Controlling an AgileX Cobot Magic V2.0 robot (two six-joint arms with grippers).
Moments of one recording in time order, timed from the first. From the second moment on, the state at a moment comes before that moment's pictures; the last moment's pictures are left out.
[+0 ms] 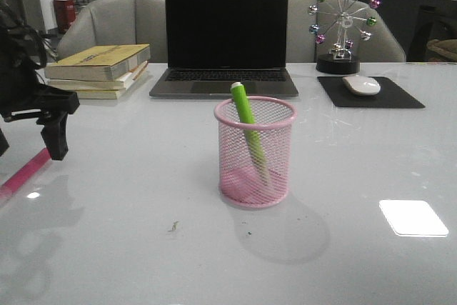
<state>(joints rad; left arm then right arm) -0.17 1.95 -1.31 0.02 0.74 -0.11 0.60 0.67 -0.78 0.00 0.95 0.03</state>
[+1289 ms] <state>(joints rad) -0.17 2.00 -1.35 0.02 0.74 -0.11 0.60 0.67 -0.78 0.00 0.95 0.03</state>
